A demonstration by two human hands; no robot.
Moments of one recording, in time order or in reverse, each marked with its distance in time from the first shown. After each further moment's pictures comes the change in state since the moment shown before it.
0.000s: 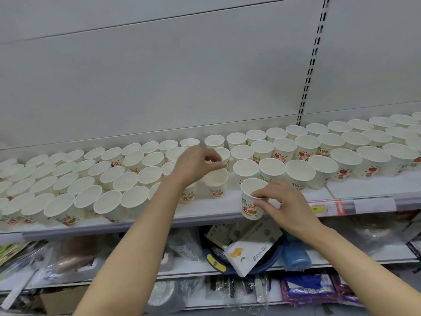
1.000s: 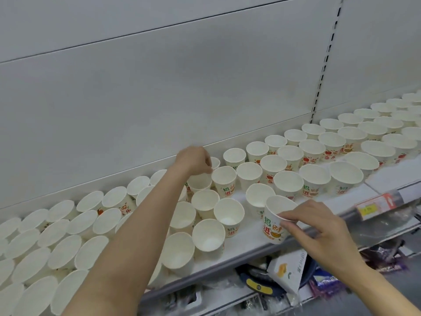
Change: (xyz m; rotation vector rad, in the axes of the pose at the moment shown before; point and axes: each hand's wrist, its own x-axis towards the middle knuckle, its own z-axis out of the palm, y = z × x) left_hand 0.120 -0.126 -0.029 0.363 -0.336 0.037; right_hand 0.026 -0.080 0.081 -0.125 0.322 0.162
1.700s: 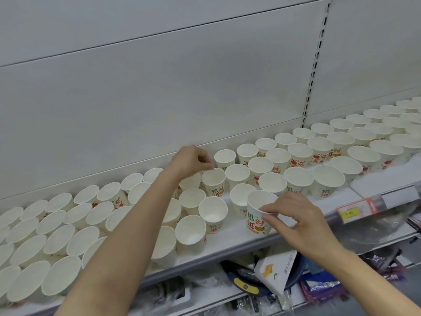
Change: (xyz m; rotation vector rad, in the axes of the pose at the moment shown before) left_hand -0.027 0.023 -0.004 -0.343 0.151 0.017; right_hand 0.018 0.016 -0.021 0.066 -0.066 -0.064
